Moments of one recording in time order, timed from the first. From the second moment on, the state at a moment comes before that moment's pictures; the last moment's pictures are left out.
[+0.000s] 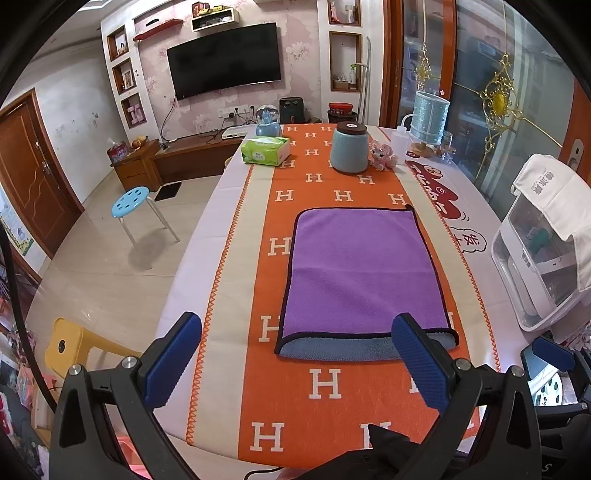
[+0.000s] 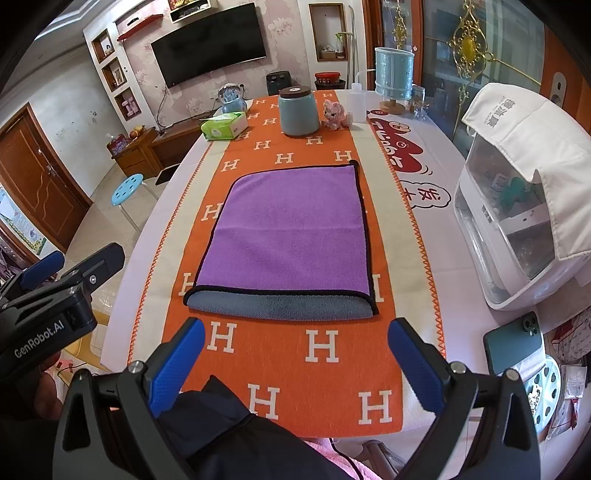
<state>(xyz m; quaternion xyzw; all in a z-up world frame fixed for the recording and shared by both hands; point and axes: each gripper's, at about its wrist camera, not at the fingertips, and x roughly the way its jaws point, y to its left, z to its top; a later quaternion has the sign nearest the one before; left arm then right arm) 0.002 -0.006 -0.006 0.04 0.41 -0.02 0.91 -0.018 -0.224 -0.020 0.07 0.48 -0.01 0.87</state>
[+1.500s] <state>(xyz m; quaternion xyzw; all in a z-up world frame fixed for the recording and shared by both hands) 0.037 0.003 -0.027 0.06 0.46 0.00 0.89 0.002 -0.229 -0.032 0.05 0.49 0.00 0.87</state>
